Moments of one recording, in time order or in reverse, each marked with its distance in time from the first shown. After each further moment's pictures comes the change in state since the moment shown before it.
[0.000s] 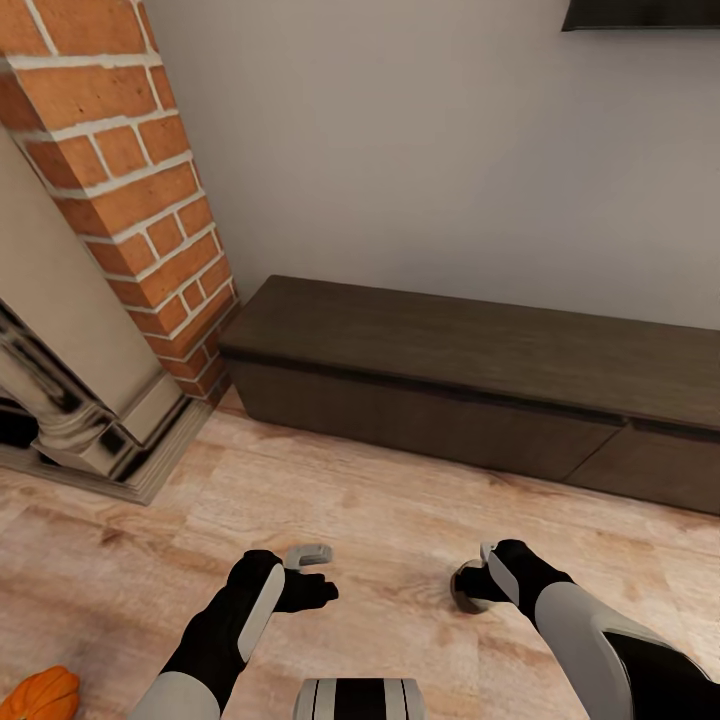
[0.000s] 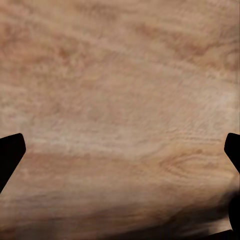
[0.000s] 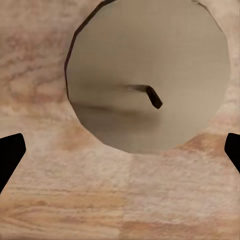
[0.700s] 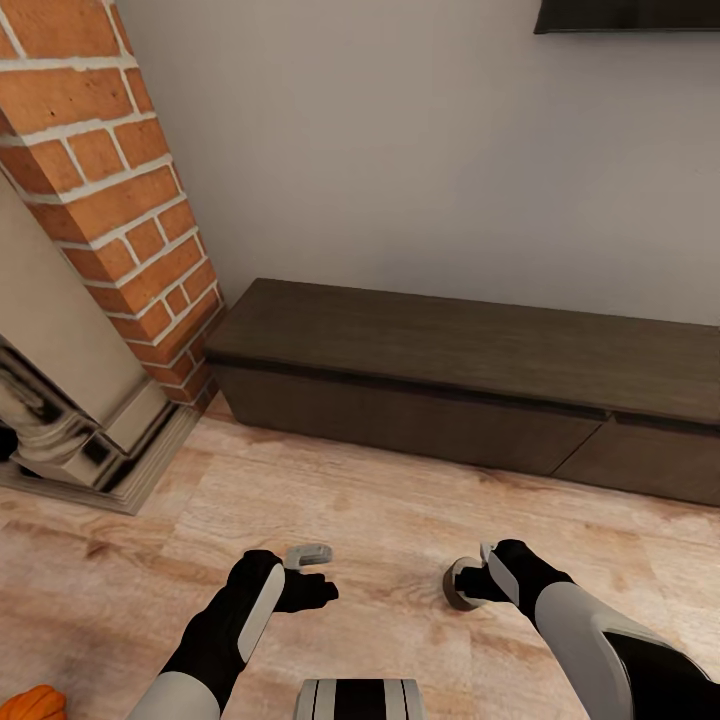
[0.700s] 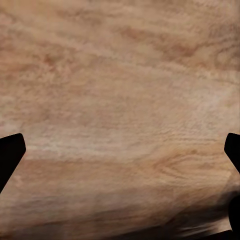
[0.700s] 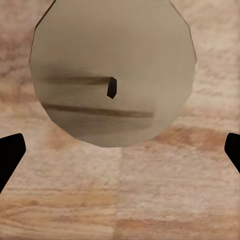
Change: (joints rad) left arm 0.000 0.000 0.000 0.000 0.000 0.000 0.000; right arm 0.000 0.000 0.000 0.000 0.000 0.000 0.000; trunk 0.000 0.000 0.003
